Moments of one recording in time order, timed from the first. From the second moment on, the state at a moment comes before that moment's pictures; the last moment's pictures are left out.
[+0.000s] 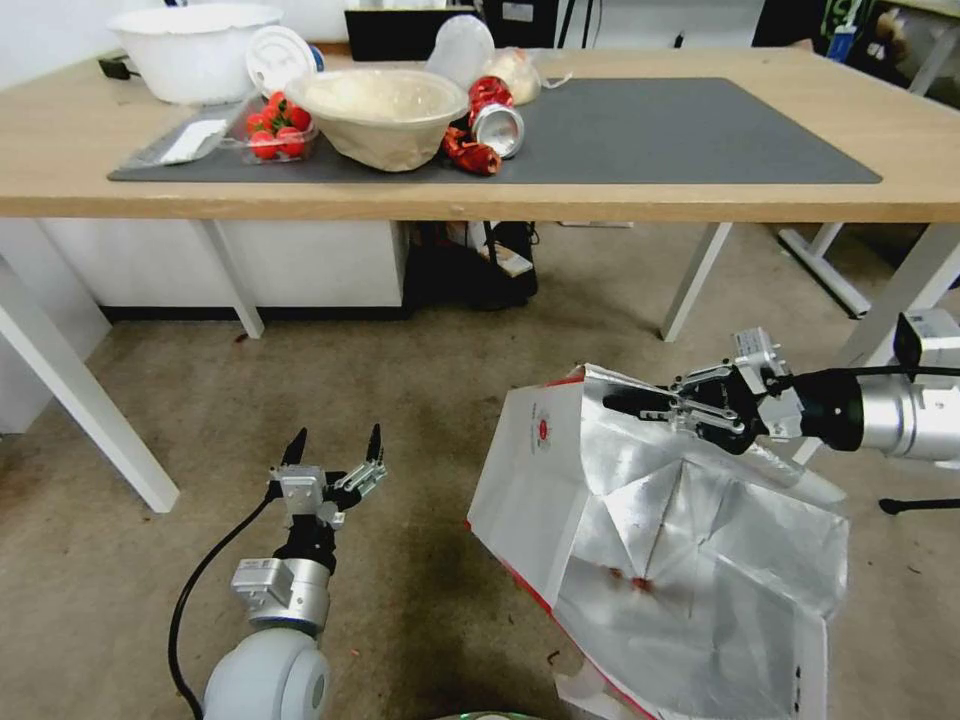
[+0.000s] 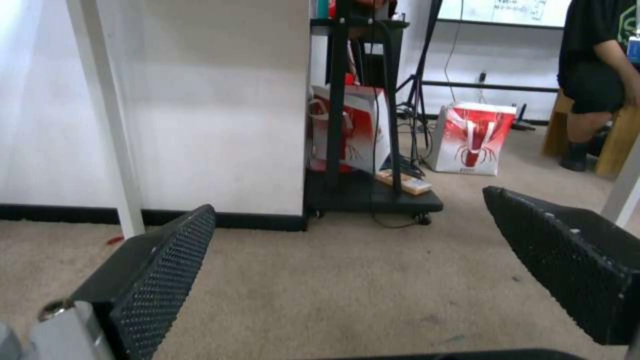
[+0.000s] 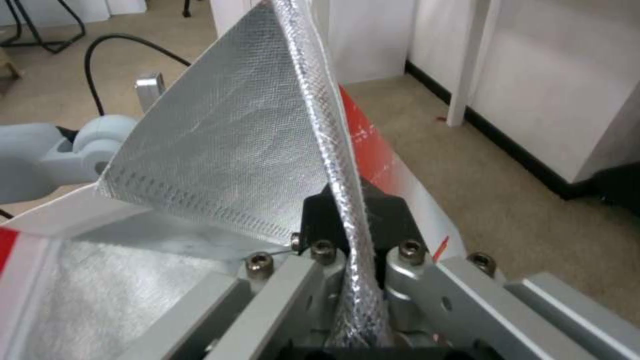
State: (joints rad) left arm 1.62 -1.49 -0.50 -2.09 -0.18 -0.07 -0.03; right arm -1.29 0.26 0.68 2.12 1.11 -0.27 -0.79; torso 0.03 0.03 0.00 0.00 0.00
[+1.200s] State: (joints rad) left arm 1.61 -1.48 -0.52 -2.09 -0.21 -0.10 0.01; right arm -1.30 0.20 0.68 2.13 1.14 -0.31 -0.83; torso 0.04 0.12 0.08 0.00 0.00
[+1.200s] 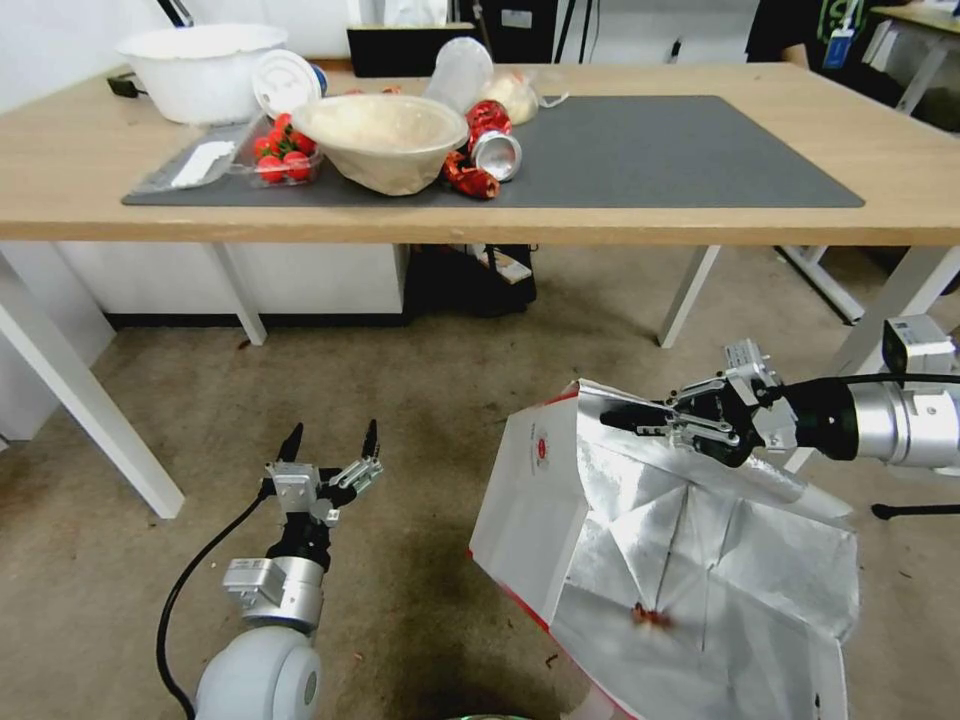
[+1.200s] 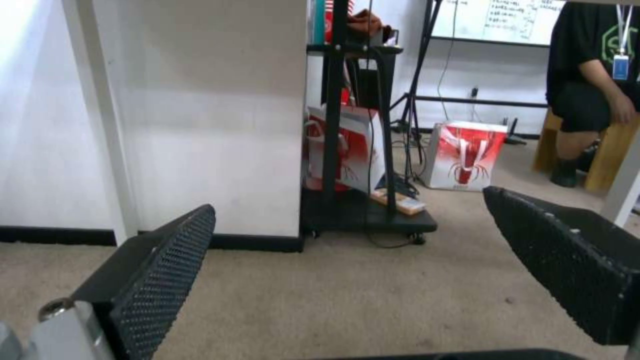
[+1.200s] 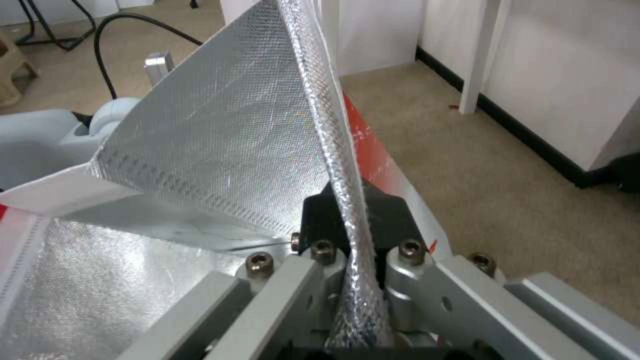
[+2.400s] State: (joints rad) left arm 1.62 -1.48 -0.53 -2.11 -0.21 -0.09 0.00; right arm -1.31 0.19 0.68 2.13 1.14 -0.31 -0.84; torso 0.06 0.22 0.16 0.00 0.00
